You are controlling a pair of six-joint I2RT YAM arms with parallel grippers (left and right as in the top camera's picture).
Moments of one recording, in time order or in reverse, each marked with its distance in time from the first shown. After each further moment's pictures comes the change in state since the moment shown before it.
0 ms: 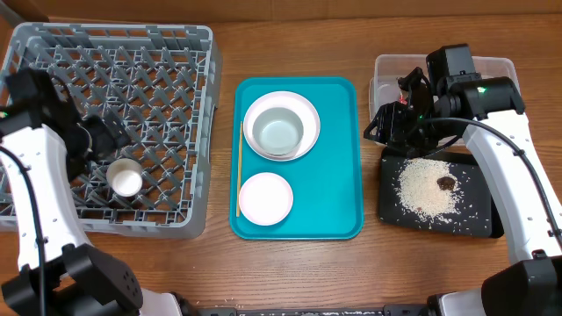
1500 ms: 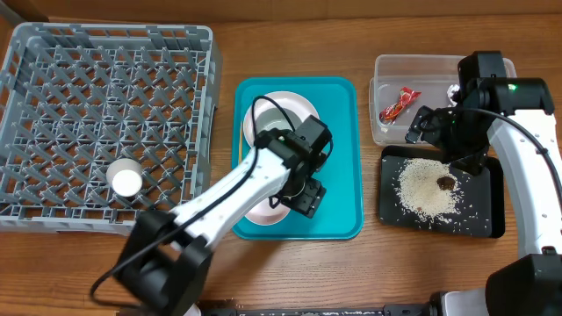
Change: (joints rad) left arm -1.141 0.159 -0.291 0.225 0.039 -0.029; right arm -0.136 0.000 0.000 -0.142 0.347 0.172
